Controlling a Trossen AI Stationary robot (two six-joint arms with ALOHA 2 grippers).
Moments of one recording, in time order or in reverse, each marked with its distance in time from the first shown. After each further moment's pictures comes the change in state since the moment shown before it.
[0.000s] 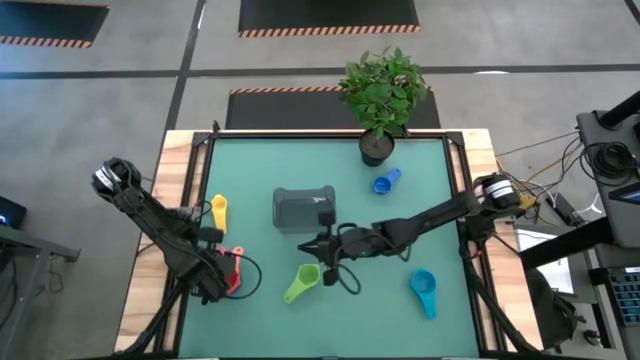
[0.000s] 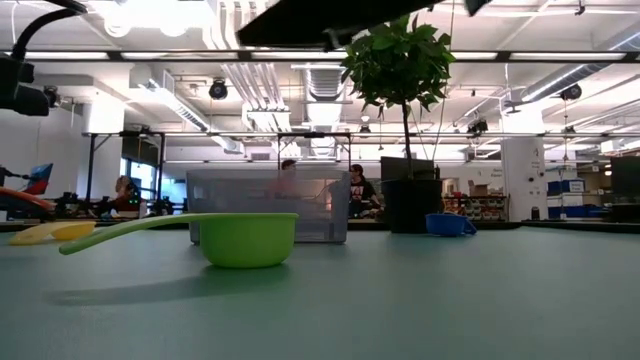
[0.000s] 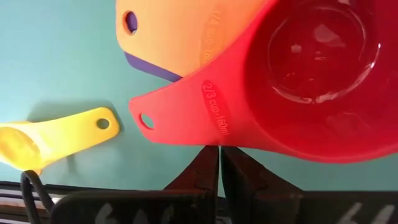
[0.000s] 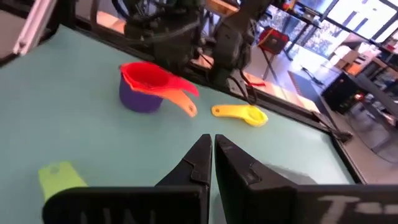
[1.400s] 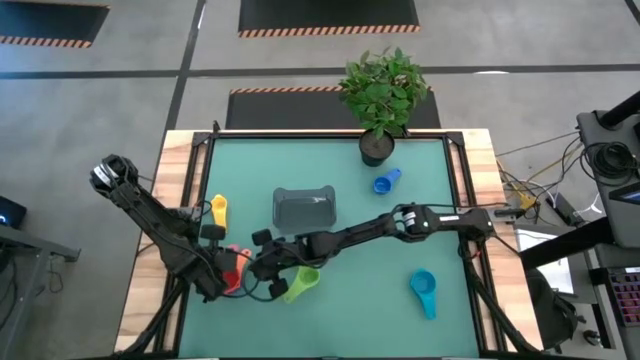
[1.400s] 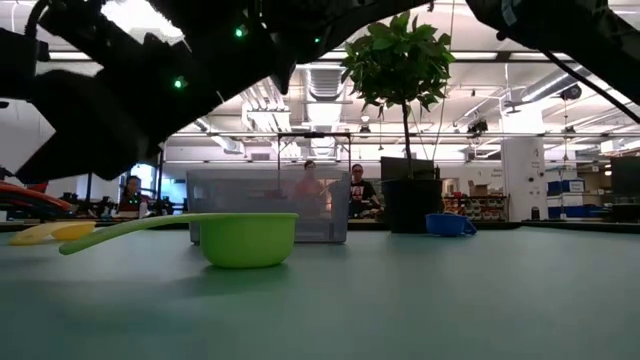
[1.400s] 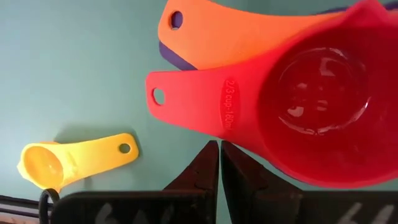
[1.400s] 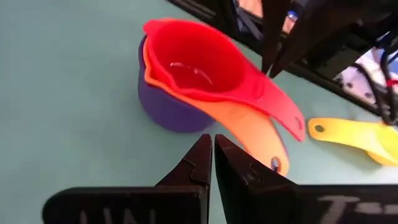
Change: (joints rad) left arm -0.001 -0.050 0.000 0.032 -0.122 -0.031; right arm -0.082 0.760 1.006 -0.481 -0.251 -0.054
